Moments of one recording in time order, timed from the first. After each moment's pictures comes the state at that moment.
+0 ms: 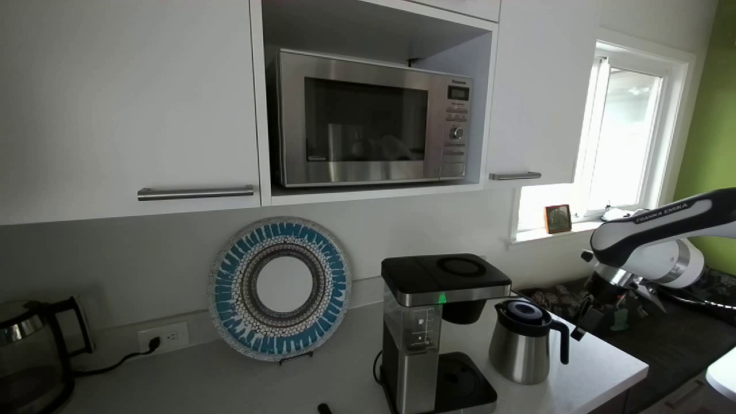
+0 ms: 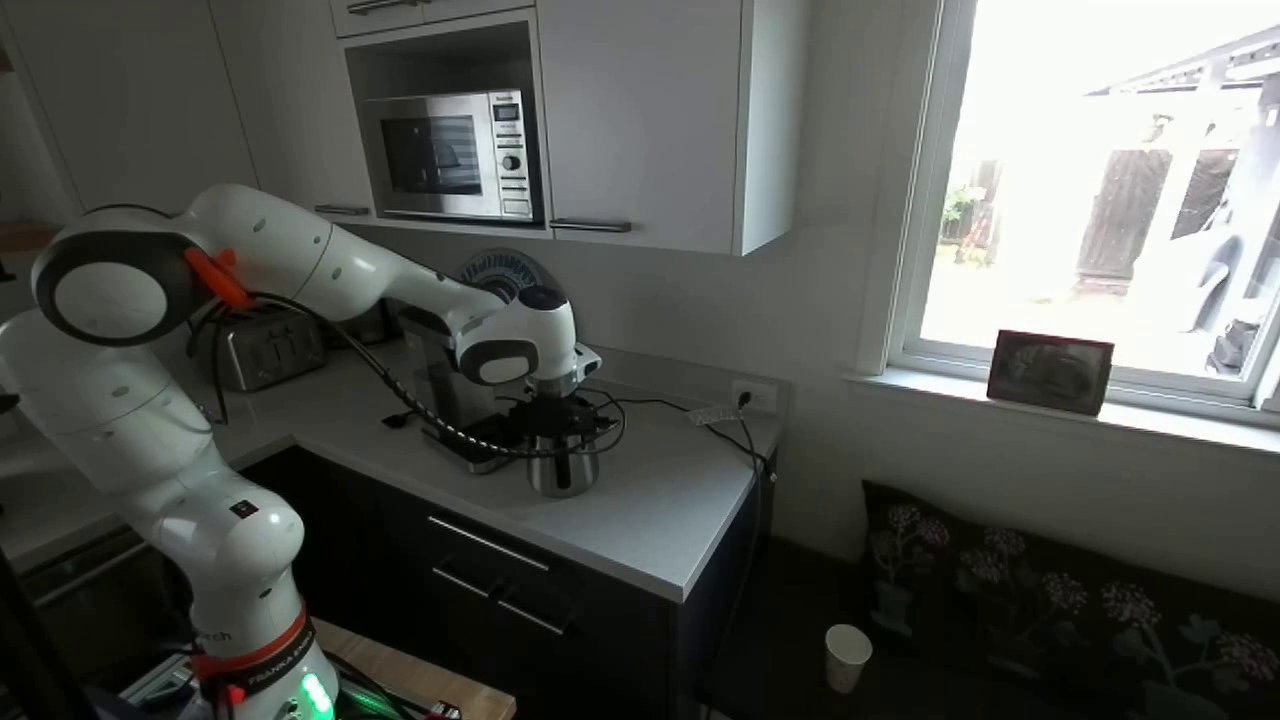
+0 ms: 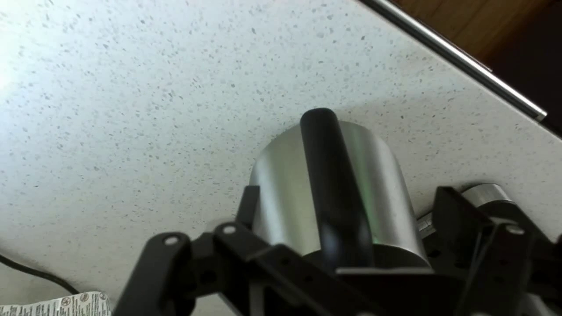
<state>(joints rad) -0.11 -0.25 -0.48 -2.46 0.27 2.37 -1.18</state>
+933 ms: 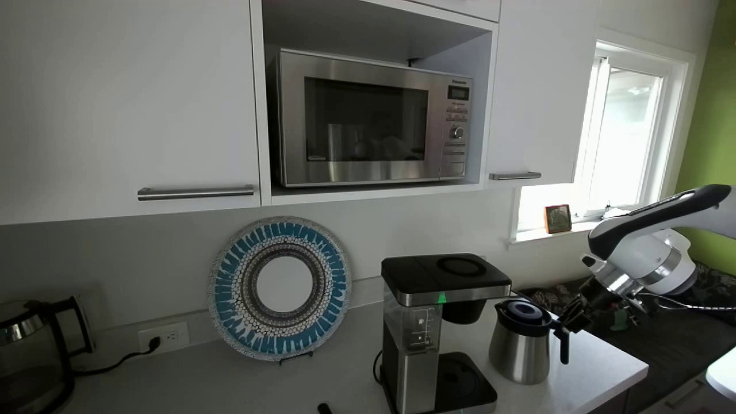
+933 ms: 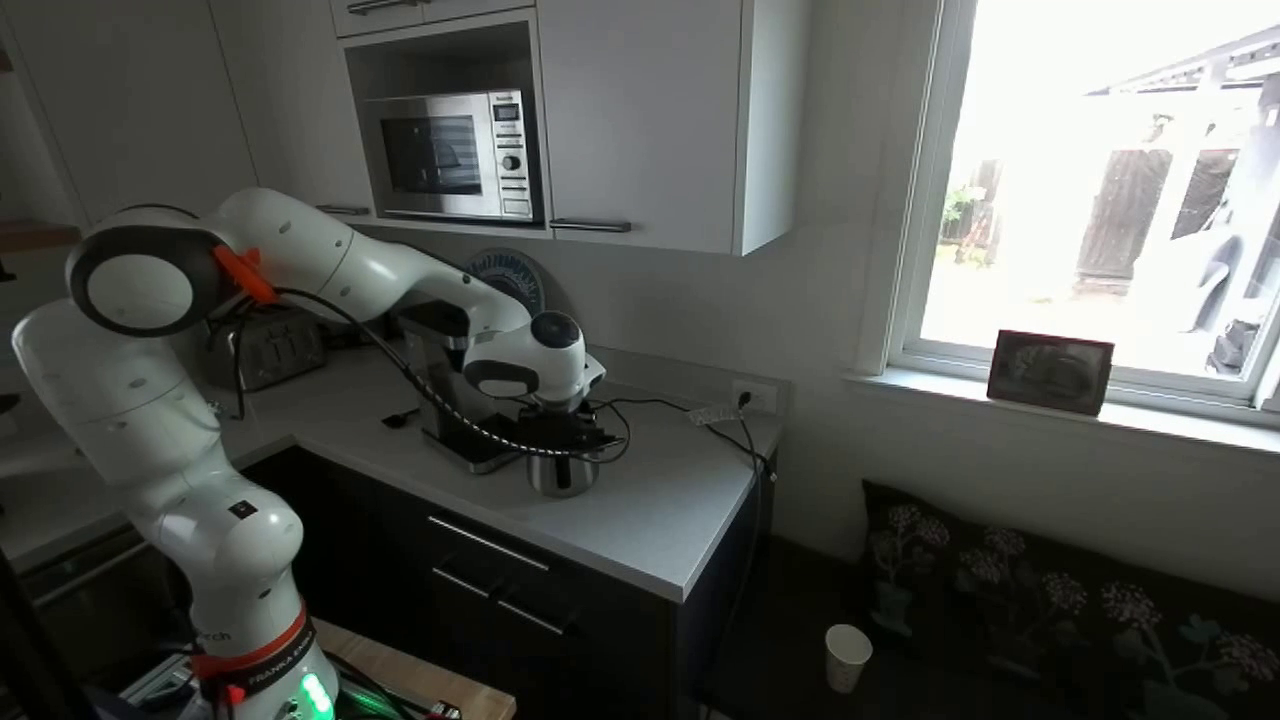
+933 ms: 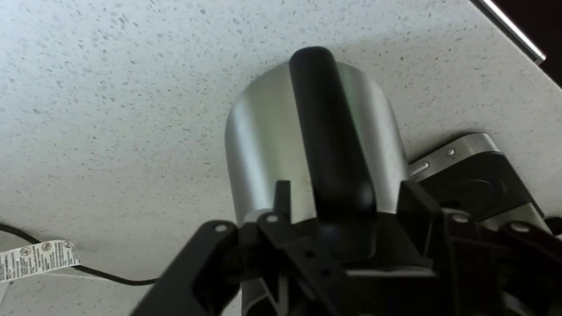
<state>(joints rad) -0.12 -0.18 -0.48 -2.45 0.67 2.37 -1.53</state>
